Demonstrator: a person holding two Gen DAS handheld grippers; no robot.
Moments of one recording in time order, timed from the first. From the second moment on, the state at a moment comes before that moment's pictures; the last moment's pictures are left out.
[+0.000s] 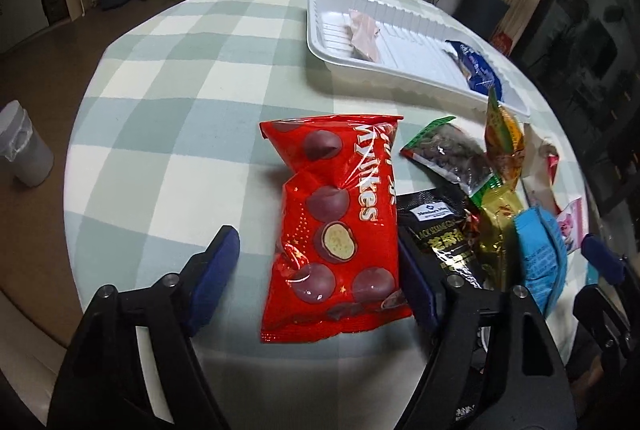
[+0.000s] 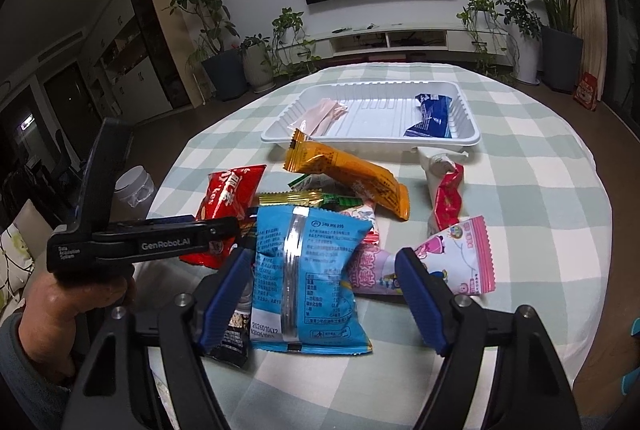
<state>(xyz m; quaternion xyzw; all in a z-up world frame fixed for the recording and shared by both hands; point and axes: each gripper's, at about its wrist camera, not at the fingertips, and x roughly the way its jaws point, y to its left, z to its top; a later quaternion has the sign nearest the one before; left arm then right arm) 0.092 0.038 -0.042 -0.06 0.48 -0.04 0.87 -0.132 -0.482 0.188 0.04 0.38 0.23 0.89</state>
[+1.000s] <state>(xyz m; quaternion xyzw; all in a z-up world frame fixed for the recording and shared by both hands) 0.081 0.048 -0.031 -0.10 0.45 -0.07 0.89 -0.122 -0.451 0.170 0.01 0.41 0.23 0.88</state>
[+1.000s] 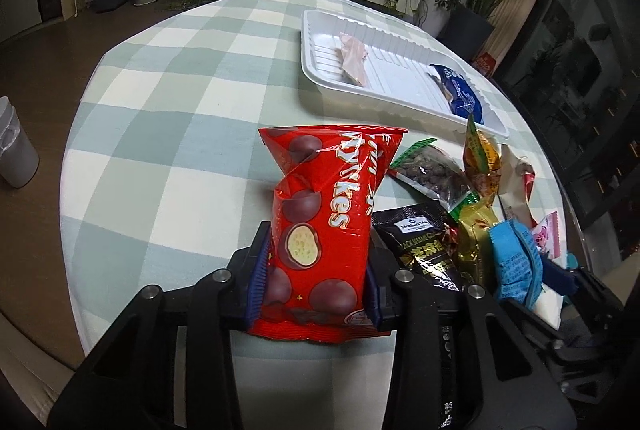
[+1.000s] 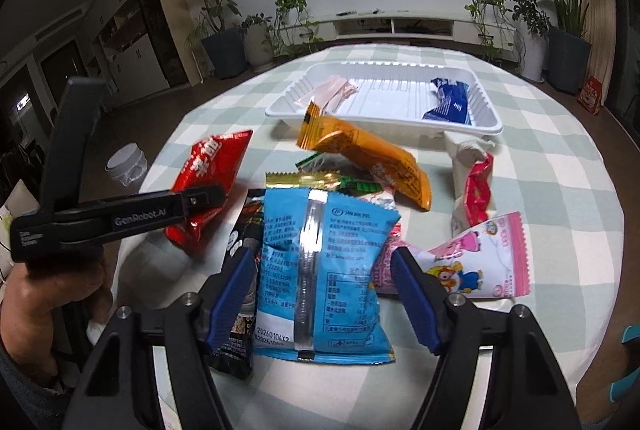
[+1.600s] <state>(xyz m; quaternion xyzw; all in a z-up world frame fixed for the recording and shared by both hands) 0.079 0.043 -0.032 -0.10 0.45 -0.09 0.88 -0.121 -0.446 0.160 -0.01 0.43 0.25 0.87</state>
